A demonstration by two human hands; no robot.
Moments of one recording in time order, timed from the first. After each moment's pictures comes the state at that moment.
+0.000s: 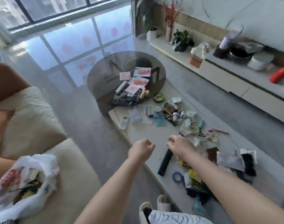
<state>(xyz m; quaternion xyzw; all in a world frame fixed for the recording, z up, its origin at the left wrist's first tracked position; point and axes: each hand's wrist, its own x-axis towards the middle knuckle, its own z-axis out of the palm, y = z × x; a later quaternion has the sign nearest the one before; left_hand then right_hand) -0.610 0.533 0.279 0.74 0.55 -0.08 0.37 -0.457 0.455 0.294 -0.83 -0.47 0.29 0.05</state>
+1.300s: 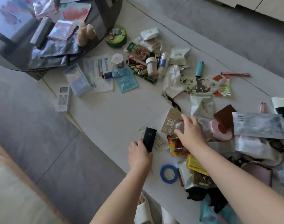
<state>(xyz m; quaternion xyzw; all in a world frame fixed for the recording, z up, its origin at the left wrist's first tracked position) -0.467 0.495 -0.095 0.74 0.56 -0.21 0.30 -0.299 0.424 -0.073 -0.90 -0.29 0.30 0.09</state>
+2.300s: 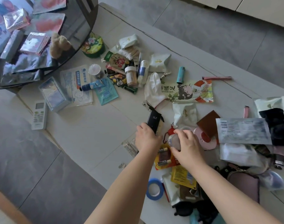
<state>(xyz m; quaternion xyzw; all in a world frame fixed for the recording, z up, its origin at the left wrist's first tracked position) -0.331 0.508 -0.109 0.74 0.57 -0.17 0.31 -0.269 0.377 -0.092 -0.90 -0.33 0.27 0.12</state>
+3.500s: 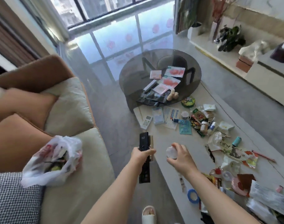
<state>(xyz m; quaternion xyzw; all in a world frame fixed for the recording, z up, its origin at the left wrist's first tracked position) -0.632 0.542 0.247 0.36 0.70 0.16 0.60 -0.468 0.480 0.234 -0.75 -0.49 0.40 0.20</state>
